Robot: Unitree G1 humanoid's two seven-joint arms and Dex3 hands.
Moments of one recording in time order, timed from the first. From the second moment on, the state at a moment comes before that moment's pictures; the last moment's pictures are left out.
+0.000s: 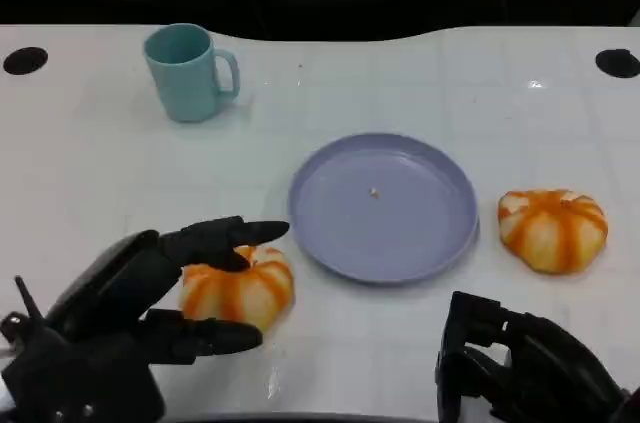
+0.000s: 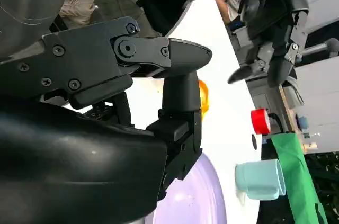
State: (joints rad) left arm 0.00 0.31 -0.02 -0.11 0.33 -0.33 -0.41; right arm 0.08 -0.13 0.08 0.10 0.34 0.03 0.70
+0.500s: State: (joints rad) left arm -0.10 0.40 -0.21 -0.11 0.84 -0.22 -0.24; right arm 0.08 -0.13 0.08 0.10 0.34 0.03 0.71
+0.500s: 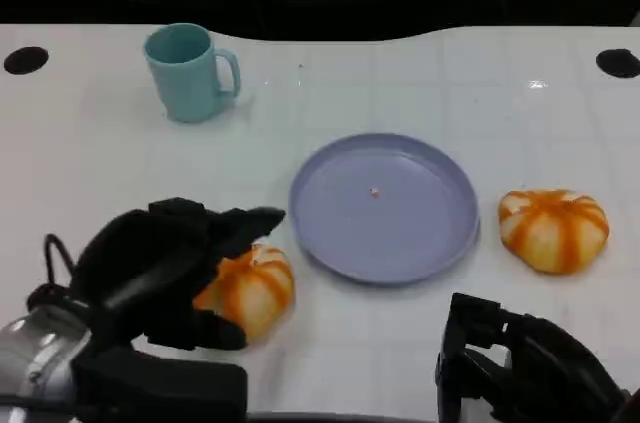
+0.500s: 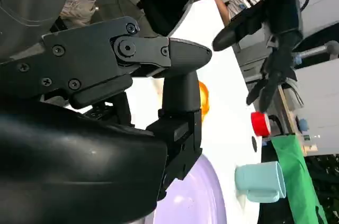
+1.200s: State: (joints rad) left arm -0.34 0.30 -0.45 0.37 0.95 -0.04 -0.09; right arm 0.09 -0.14 0.08 0.09 0.34 0.04 0.71
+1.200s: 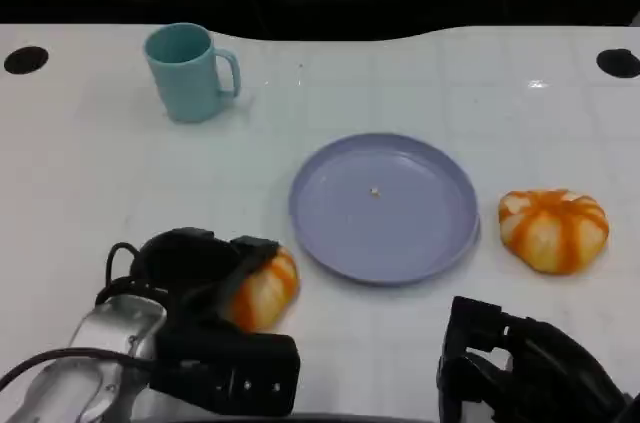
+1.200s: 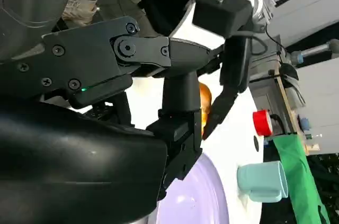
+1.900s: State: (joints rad) left arm -0.36 0.35 -0.50 0.46 0.94 -0.14 0.26; right arm 0.11 -0.14 0.08 0.06 0.35 0.07 0.70
